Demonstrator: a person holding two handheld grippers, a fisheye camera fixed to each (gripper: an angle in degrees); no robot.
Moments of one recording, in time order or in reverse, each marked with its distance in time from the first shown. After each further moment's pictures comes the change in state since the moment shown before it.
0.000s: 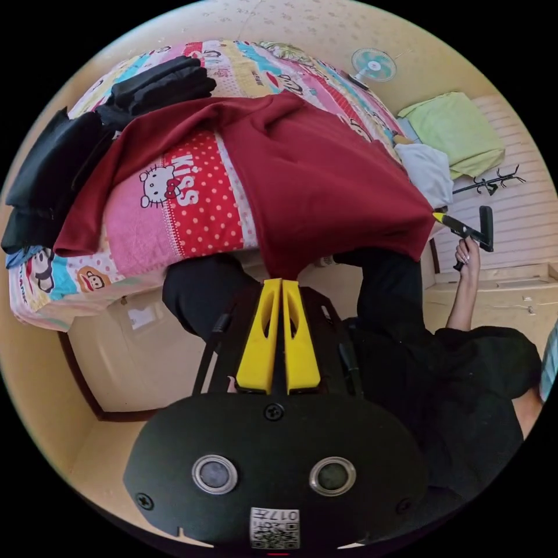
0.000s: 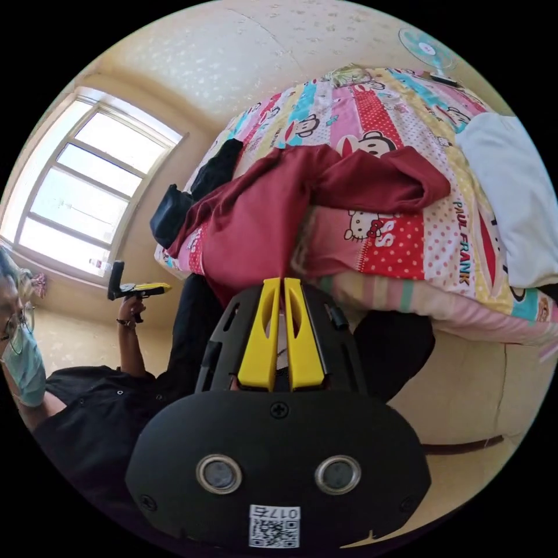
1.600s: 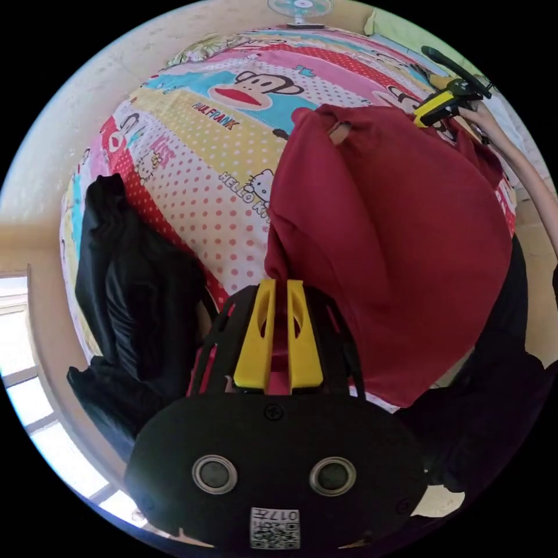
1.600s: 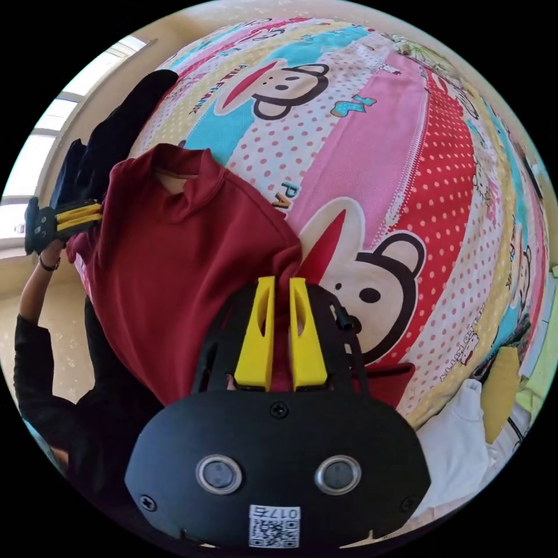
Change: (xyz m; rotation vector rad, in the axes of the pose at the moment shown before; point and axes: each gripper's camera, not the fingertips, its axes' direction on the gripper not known) left arm 0.066 -0.326 -0.032 0.021 -0.591 0.417; right arm 0.041 -0.487 0.119 -0.342 0.340 -0.284
